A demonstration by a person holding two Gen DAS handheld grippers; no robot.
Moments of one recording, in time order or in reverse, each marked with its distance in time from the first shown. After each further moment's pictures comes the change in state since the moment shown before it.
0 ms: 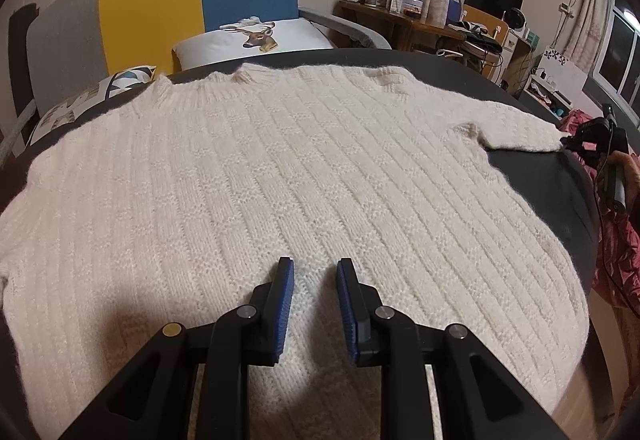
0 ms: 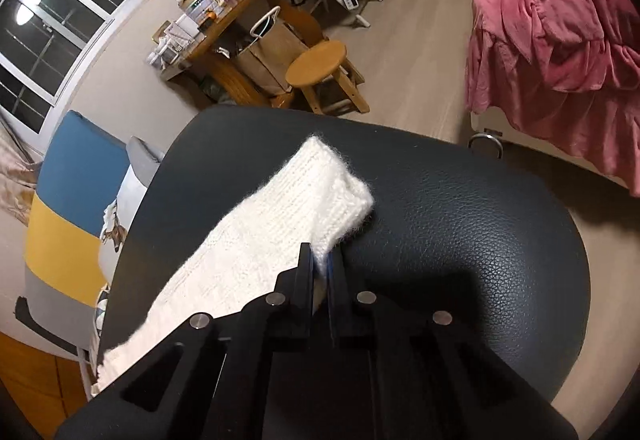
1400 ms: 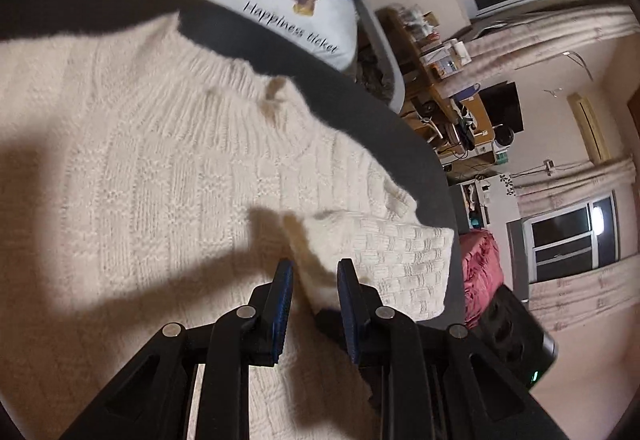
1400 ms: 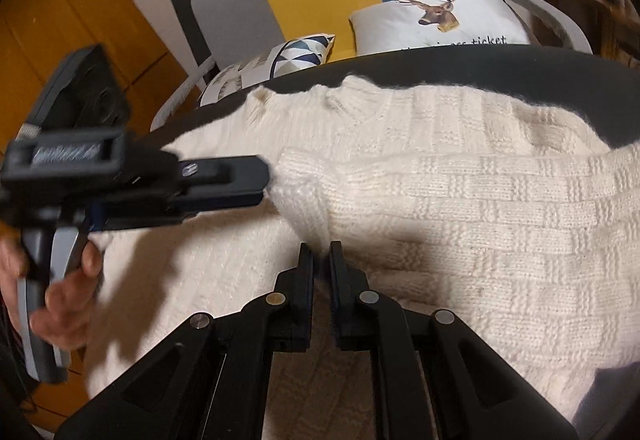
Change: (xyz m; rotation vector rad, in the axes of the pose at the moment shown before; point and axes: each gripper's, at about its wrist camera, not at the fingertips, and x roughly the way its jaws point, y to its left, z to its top) left arm 0.084 0.109 0.111 -0.620 0.197 -0.496; right arm 0.051 0.343 -0.345 -0.978 0.396 0.521
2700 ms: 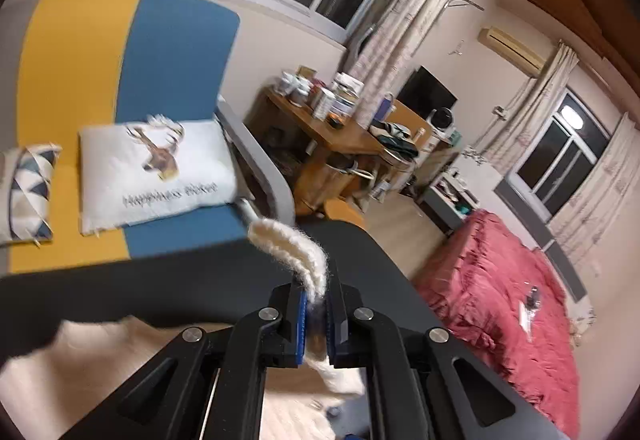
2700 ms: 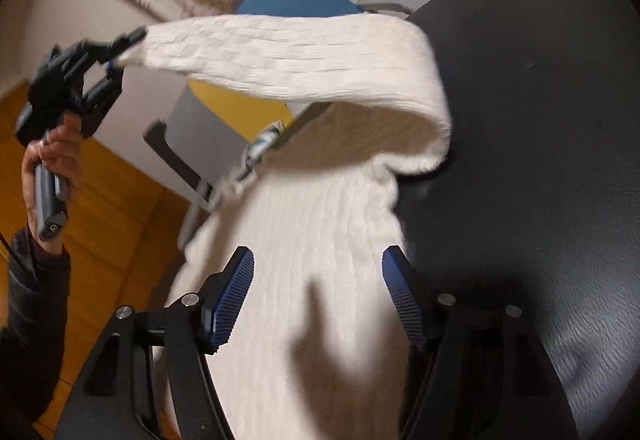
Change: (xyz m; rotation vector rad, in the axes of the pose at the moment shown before) left arm -0.061 -0.249 0.059 0.535 -0.284 0.029; right arm -0.131 -0.112 -0.102 0.571 -0.356 0.202
